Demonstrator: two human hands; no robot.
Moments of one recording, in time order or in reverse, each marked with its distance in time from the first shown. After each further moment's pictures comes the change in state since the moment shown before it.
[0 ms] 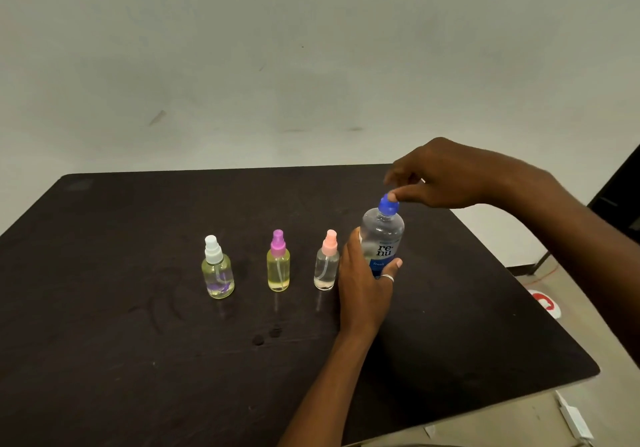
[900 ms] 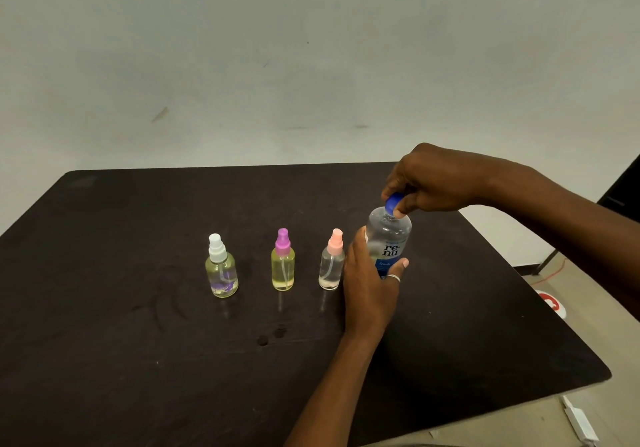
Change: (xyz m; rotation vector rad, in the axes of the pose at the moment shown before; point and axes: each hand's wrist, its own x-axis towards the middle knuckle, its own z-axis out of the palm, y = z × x) left_hand 0.000 0.001 -0.001 0.006 -0.001 -0.002; right_hand 0.020 0.000 0.015 -0.005 -0.047 -0.136
